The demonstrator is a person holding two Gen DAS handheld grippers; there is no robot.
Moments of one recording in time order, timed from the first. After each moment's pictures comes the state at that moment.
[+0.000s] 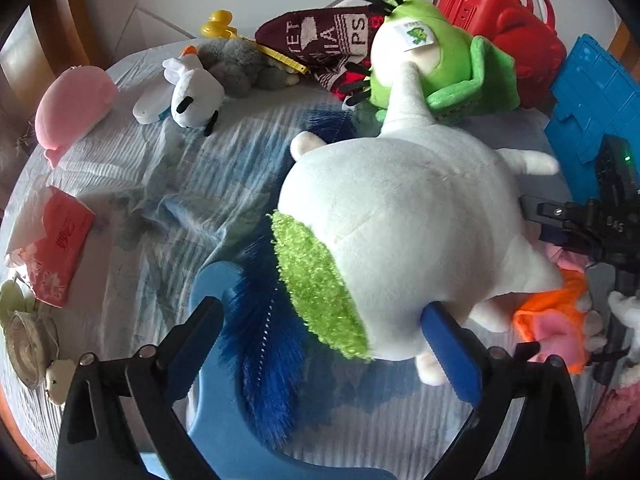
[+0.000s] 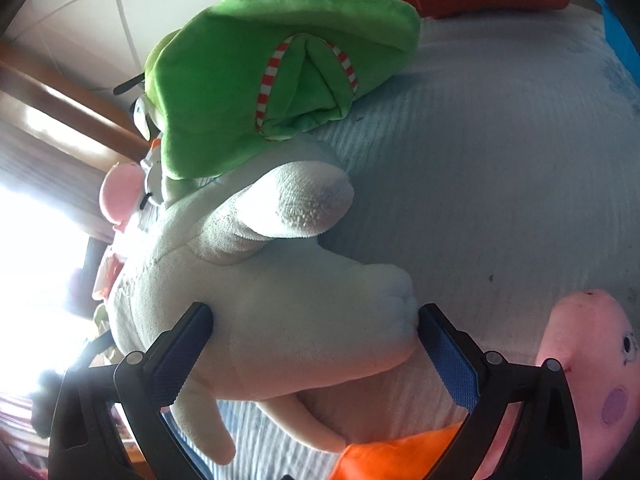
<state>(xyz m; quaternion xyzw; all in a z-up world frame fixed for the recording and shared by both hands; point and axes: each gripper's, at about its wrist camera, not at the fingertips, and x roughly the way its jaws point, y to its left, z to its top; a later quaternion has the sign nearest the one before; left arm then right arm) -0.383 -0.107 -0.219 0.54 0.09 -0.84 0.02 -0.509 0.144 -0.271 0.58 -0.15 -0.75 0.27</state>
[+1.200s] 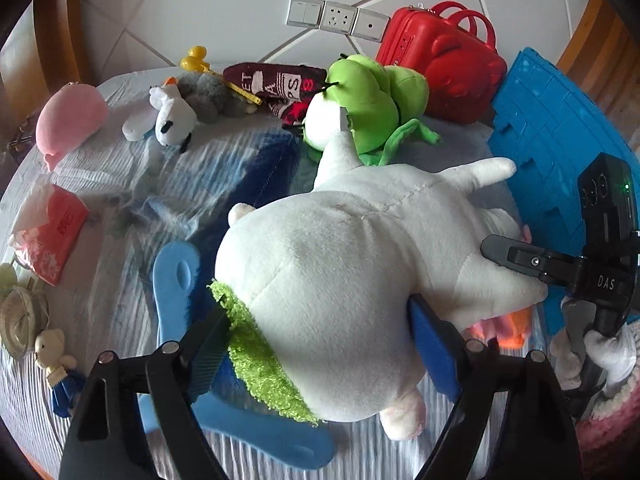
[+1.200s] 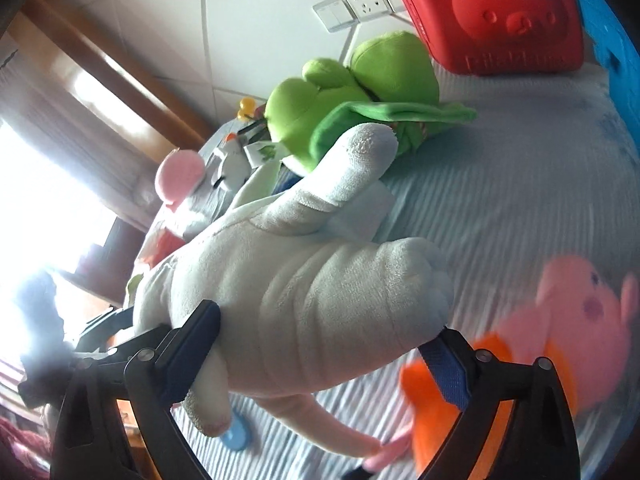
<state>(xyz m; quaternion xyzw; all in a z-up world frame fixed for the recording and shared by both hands) -0.321 -0.074 -0.182 0.50 0.11 -0.86 -0.02 -0.420 0.127 -0.208 0.53 -0.12 -0.78 0.32</state>
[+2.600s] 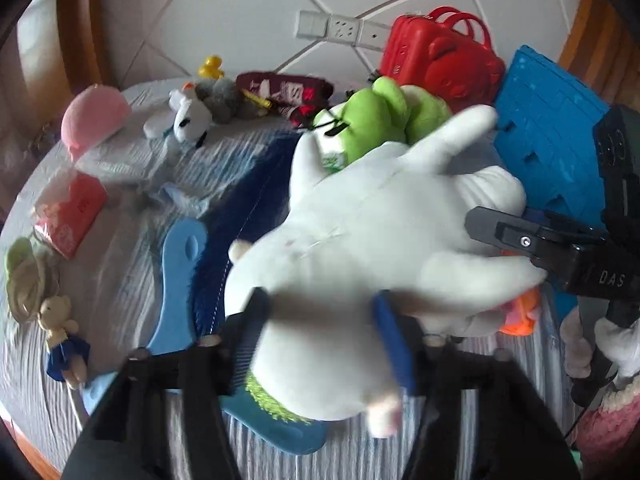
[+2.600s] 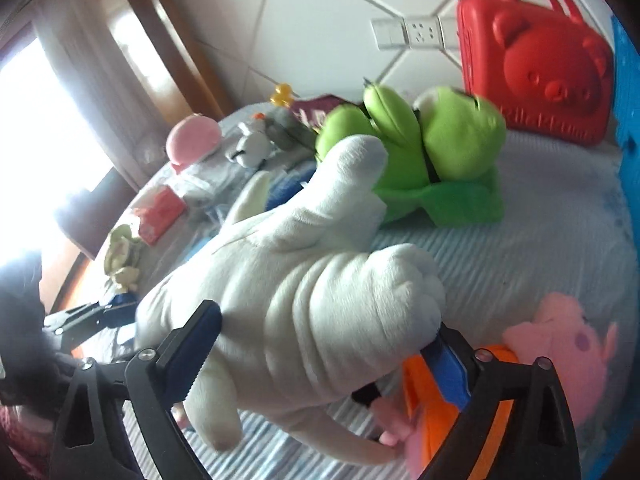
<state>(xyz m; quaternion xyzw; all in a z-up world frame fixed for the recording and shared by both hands) -0.283 -0.045 -0.170 0.47 0.09 -0.88 -0.01 -0.371 0.112 -0.171 0.45 0.00 -0.82 0.35</state>
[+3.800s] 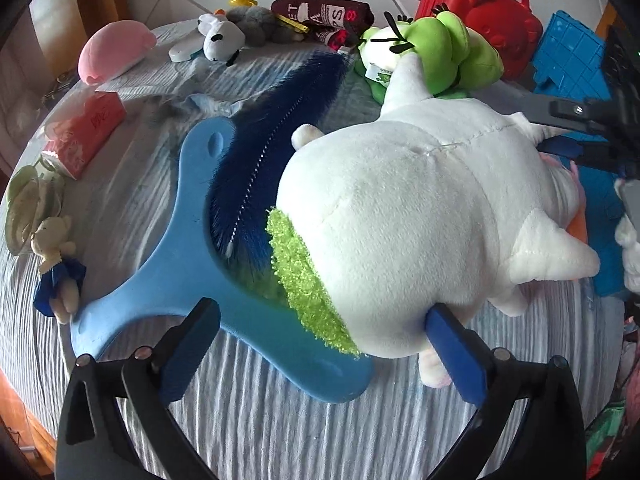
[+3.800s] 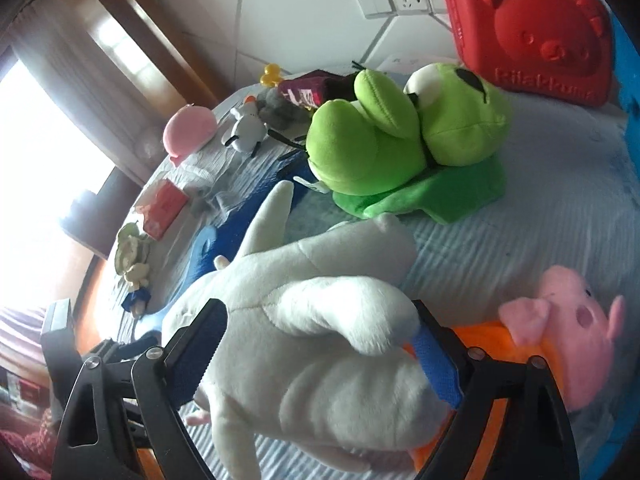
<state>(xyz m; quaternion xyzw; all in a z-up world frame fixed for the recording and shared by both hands) -0.250 -0.065 -0.248 0.54 0.10 -0.84 0.05 -0.402 0.117 -0.194 0.53 -0.03 -0.77 0.36</state>
